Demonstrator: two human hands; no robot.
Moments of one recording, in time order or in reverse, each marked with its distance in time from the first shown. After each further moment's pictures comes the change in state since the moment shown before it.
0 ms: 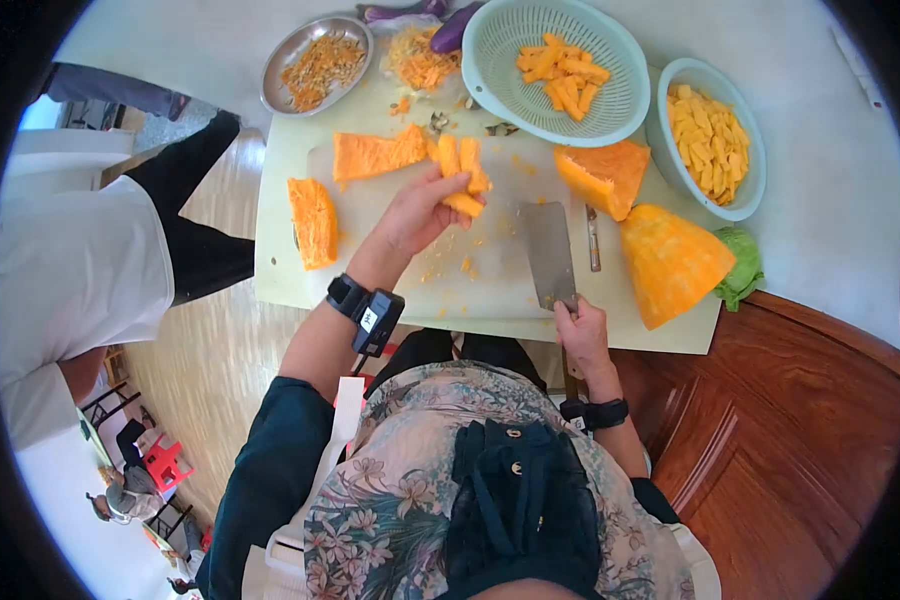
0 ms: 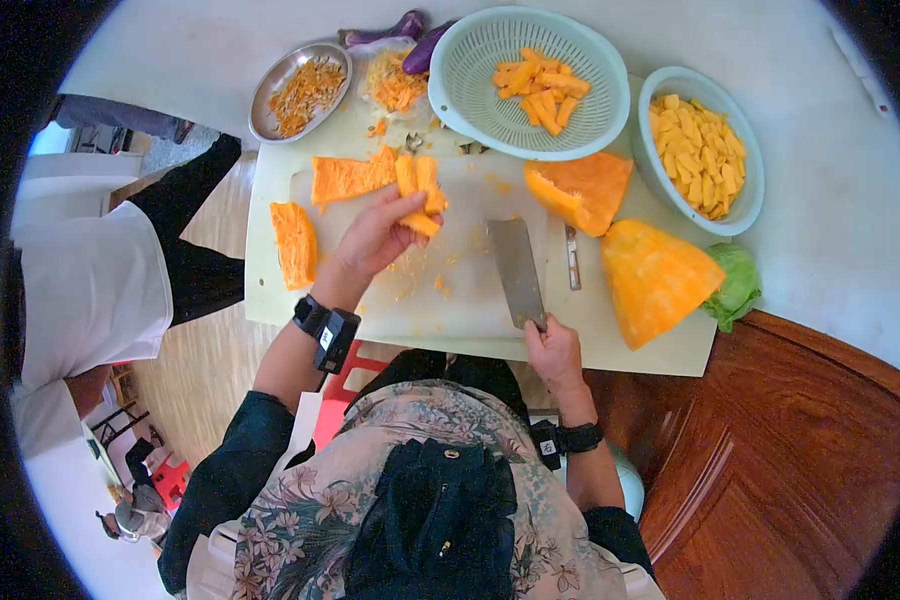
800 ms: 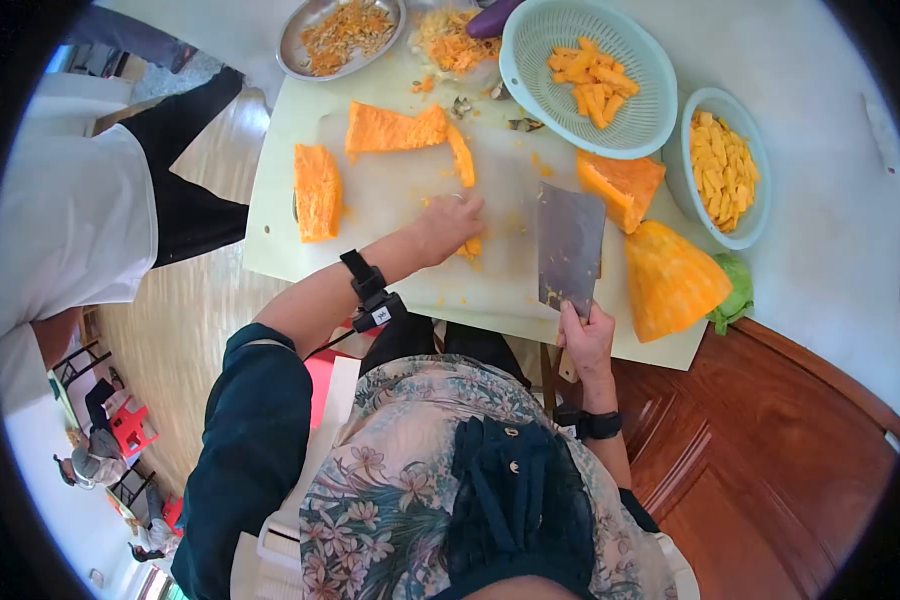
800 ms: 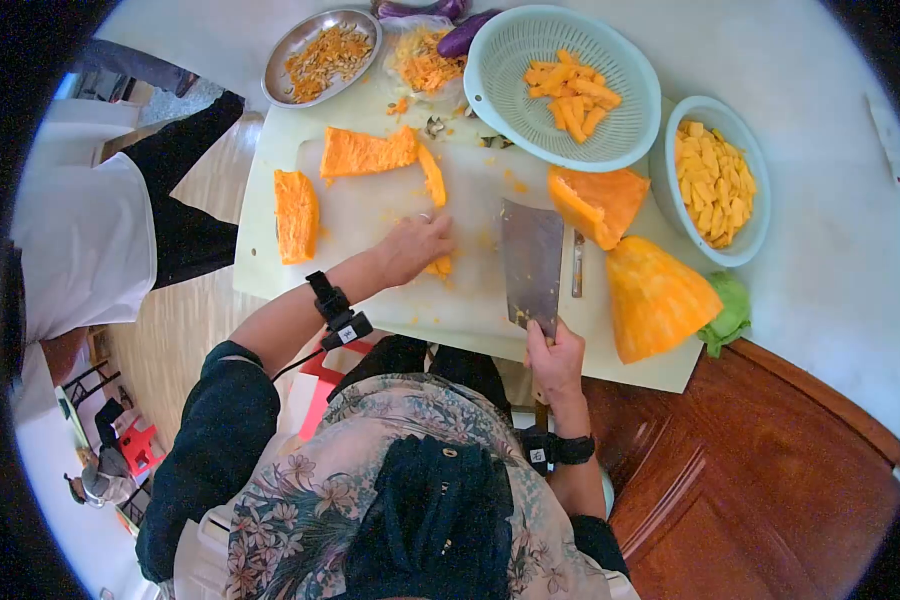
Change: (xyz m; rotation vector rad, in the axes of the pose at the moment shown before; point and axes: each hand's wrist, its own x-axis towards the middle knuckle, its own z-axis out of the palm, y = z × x) left_hand -0.008 -0.051 -0.031 2.107 -0.309 0.268; right_hand -0.003 -0.055 -0.010 0.248 -0.054 0.126
